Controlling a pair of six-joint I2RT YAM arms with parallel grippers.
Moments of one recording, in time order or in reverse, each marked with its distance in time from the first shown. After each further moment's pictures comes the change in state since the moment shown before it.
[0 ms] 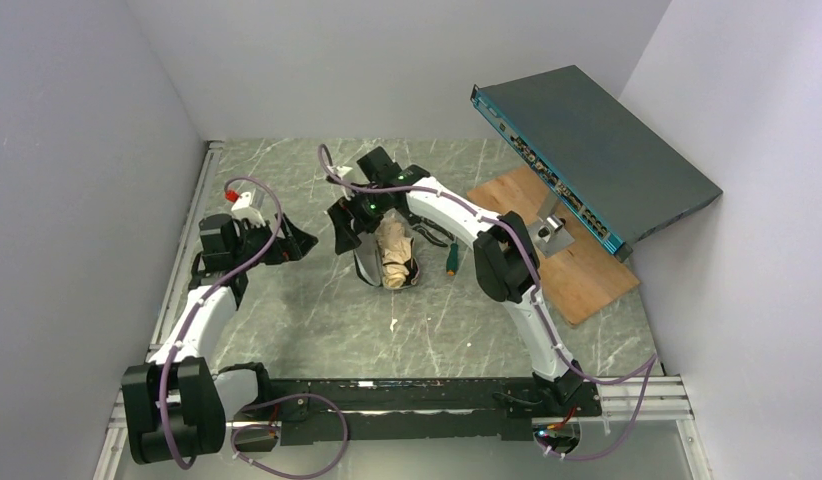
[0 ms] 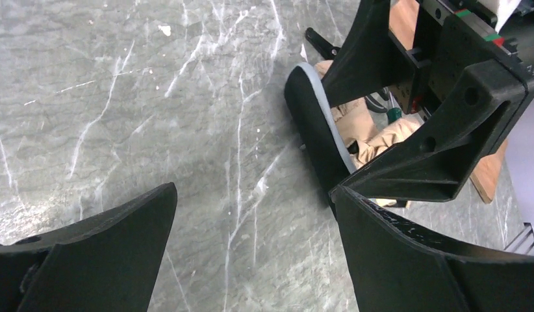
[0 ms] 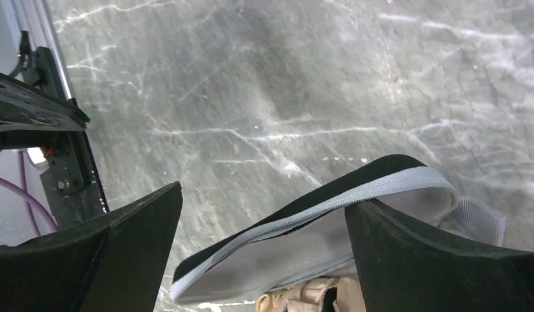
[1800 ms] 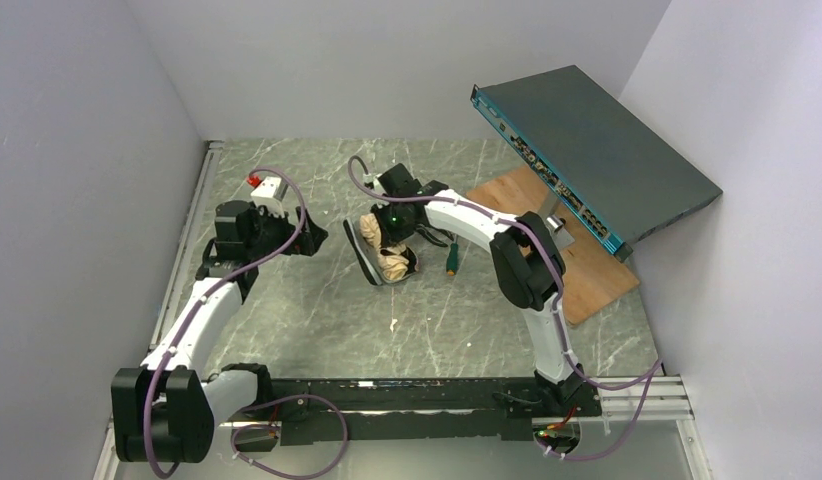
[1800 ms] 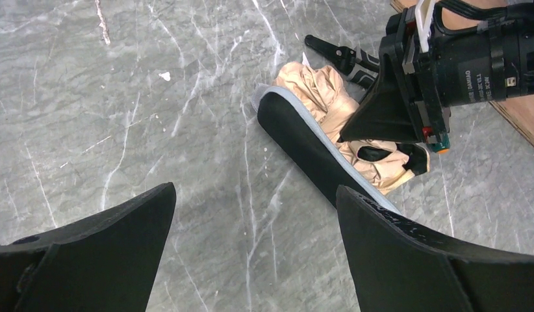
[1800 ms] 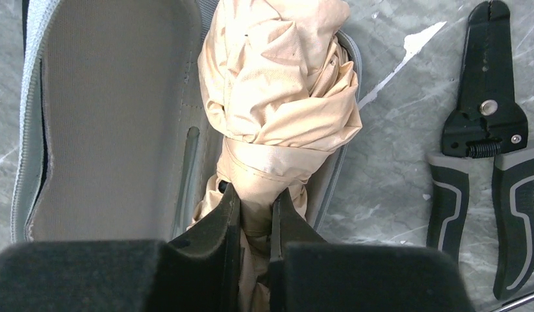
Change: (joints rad) left arm -0.165 -0.009 0.112 -0.076 -0.160 0.174; right arm -0.034 -0.182 -0.362 0.109 0.486 0.178
